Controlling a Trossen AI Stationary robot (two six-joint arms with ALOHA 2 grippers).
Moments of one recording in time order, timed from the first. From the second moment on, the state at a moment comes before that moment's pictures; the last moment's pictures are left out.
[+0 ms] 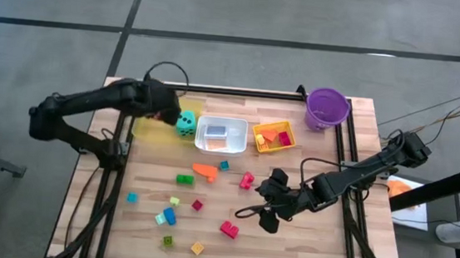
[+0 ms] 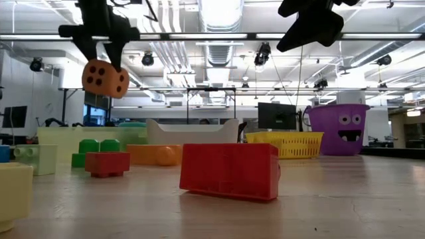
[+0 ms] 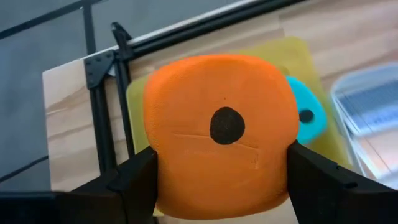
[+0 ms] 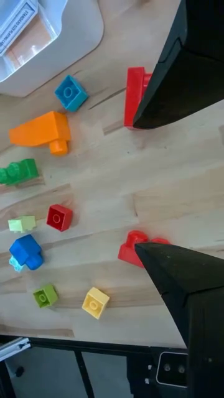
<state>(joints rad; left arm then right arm) 0.32 1.26 1.27 -1.41 -0.53 -0.91 0.48 1.49 1.07 -0.40 0.39 0.68</state>
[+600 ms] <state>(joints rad) 0.49 1.26 1.02 -1.18 -0.46 -0.84 0.48 1.49 1.07 -0.40 0.39 0.68</state>
